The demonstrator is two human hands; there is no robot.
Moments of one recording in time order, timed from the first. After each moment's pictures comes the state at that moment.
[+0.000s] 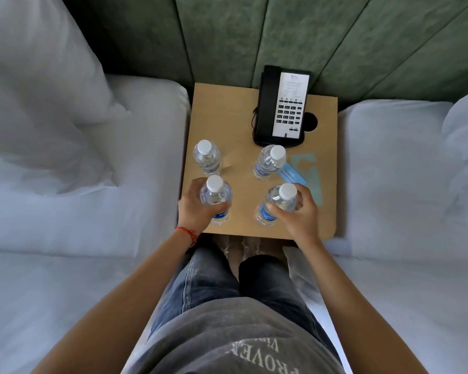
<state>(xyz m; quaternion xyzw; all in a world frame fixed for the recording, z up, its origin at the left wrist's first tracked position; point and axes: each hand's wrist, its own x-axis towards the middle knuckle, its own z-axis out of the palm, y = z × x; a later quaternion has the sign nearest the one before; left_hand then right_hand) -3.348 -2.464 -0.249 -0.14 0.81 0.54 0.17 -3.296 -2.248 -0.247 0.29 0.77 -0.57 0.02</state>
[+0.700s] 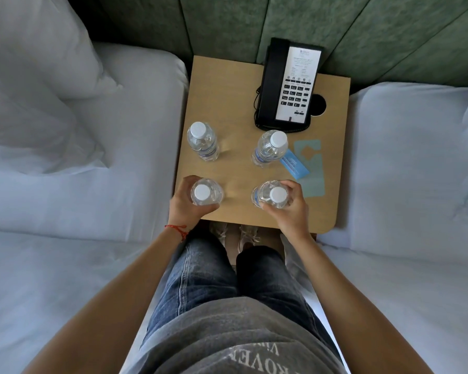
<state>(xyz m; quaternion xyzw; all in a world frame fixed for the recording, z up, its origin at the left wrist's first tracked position) -3.329 -2.474 -0.288 -0.15 0.83 0.51 0.18 -3.290 -2.242 -0.291 0.26 0.81 -0.53 0.06</state>
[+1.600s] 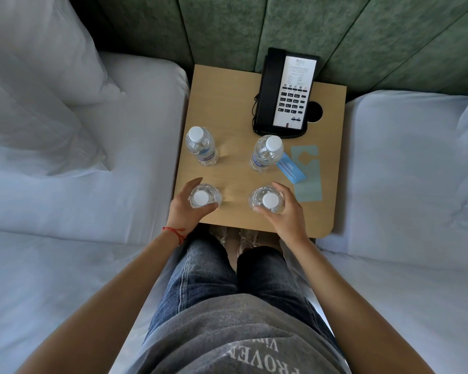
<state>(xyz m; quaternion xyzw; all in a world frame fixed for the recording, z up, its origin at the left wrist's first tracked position) -3.327 -2.468 -0.274 -0.16 0.81 0.51 0.23 -3.290 -2.238 -0.272 0.19 0.84 -0.49 0.11</state>
